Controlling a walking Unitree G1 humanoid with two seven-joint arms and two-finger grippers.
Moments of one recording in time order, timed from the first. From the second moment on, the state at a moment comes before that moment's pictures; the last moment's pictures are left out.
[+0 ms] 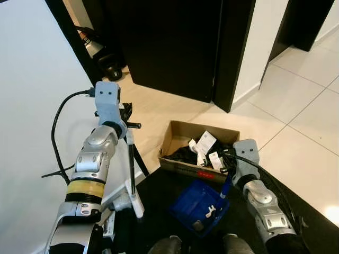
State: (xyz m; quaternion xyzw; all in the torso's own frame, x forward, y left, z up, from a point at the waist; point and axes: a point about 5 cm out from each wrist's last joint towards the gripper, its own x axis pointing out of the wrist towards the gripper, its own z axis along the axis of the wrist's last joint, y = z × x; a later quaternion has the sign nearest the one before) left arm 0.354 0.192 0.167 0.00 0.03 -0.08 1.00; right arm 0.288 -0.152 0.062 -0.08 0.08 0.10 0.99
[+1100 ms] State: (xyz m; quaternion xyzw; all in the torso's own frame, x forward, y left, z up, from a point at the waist) left arm 0.358 0.183 0.167 0.00 0.03 -0.09 1.00; right arm 0.291 -0.182 0.202 -0.09 -0.11 0.22 0.96
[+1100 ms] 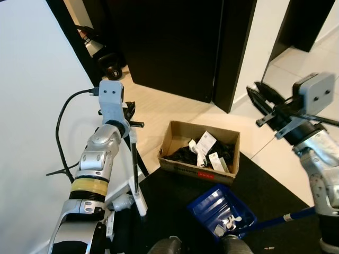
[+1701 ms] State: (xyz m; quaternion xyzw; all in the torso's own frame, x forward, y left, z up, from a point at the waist) left arm 0.358 0.184 0.165 0.00 0.03 -0.09 1.00; right arm 0.285 -0.171 0.104 -0.06 0.05 0.14 0.99
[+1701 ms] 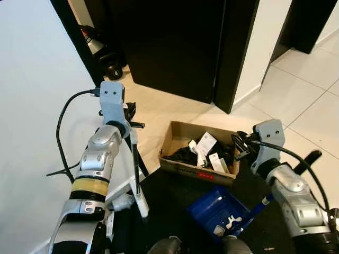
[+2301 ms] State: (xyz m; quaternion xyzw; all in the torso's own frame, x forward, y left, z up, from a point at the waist) left arm 0.358 0.184 0.164 0.01 0.03 -0.09 1.00; right arm 0.256 -0.178 0.060 -0.04 0.11 -0.01 0.99
